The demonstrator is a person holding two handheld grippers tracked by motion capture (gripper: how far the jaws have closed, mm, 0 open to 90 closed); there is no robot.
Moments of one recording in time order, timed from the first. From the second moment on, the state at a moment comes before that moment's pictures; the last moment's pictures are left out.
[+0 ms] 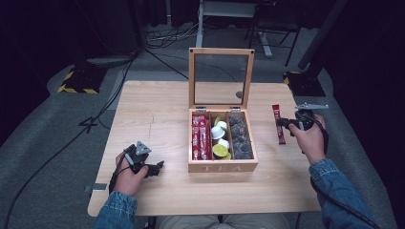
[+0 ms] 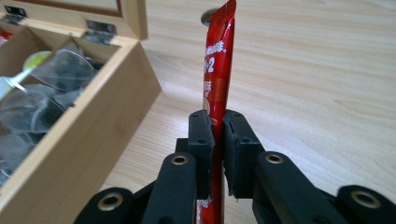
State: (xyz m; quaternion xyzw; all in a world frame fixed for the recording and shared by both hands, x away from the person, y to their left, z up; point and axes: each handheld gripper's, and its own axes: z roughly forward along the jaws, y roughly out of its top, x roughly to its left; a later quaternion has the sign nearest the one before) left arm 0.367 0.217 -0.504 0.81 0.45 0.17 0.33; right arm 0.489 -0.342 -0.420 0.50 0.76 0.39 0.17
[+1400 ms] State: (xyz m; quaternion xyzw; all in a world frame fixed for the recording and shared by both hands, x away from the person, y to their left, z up) left arm 0.367 0.217 -0.504 0.81 0.45 0.17 0.33; right arm 0.493 -0.349 -0.472 0.57 0.75 0.31 0.12
